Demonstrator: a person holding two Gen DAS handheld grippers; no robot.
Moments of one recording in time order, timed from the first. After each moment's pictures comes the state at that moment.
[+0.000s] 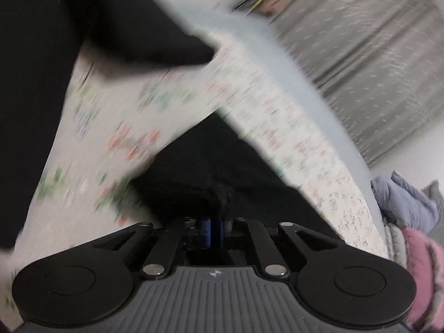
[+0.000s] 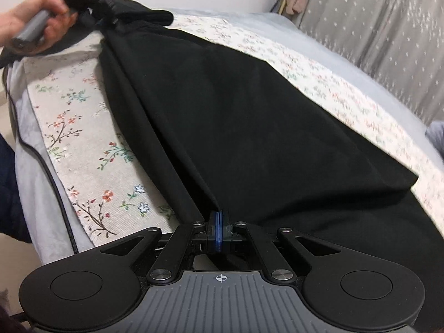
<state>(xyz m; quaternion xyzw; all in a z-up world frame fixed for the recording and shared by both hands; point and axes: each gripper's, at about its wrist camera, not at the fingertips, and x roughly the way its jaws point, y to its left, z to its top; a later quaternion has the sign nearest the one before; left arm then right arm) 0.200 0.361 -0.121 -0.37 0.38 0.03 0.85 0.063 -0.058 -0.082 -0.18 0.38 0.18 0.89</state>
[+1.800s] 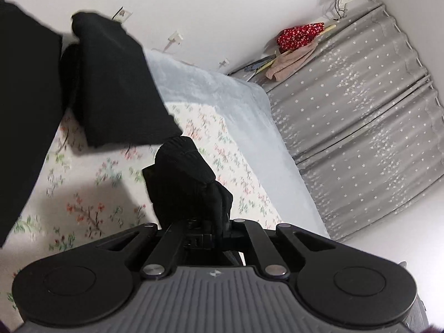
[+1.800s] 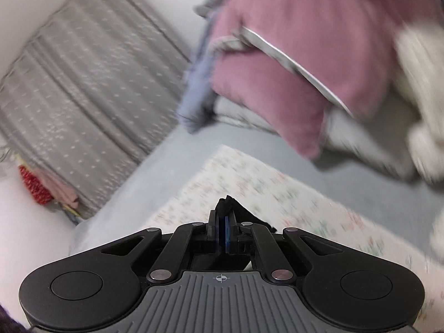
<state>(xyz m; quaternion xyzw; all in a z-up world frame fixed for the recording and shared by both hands) 0.205 0.360 -0.007 -0.45 0.24 0.08 0.86 0.073 -0.518 0.060 0.41 0.17 -0.21 0.87</state>
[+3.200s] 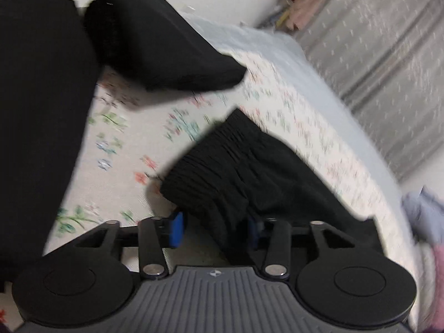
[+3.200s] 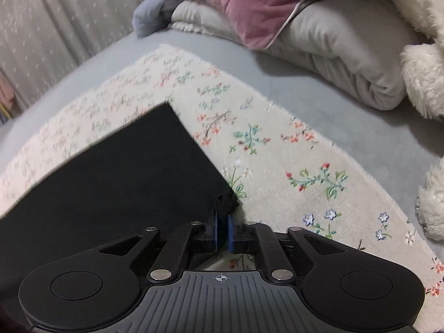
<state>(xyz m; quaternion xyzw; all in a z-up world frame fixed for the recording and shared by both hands) 0.220 0.374 -0.130 -0.35 0.34 0.11 0.87 0.080 -0.507 -0.090 0.28 0.38 -0.26 0.84</state>
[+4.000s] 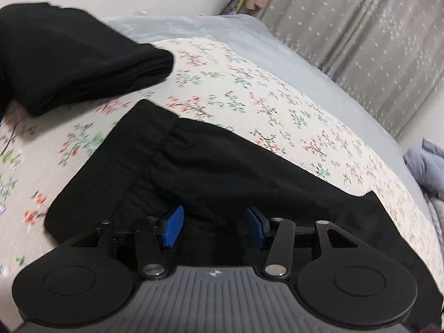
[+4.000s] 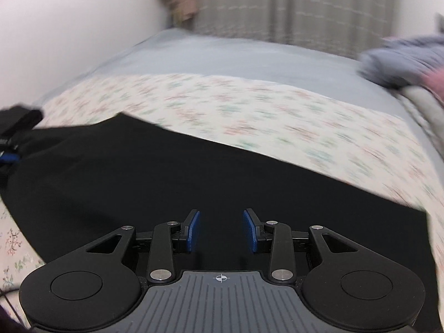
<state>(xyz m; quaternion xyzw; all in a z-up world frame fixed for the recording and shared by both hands) 0.304 0.299 -0.137 -0.22 0.37 0.06 0.90 0.214 -0.262 -0.022 0.00 0.38 0.08 0.92</state>
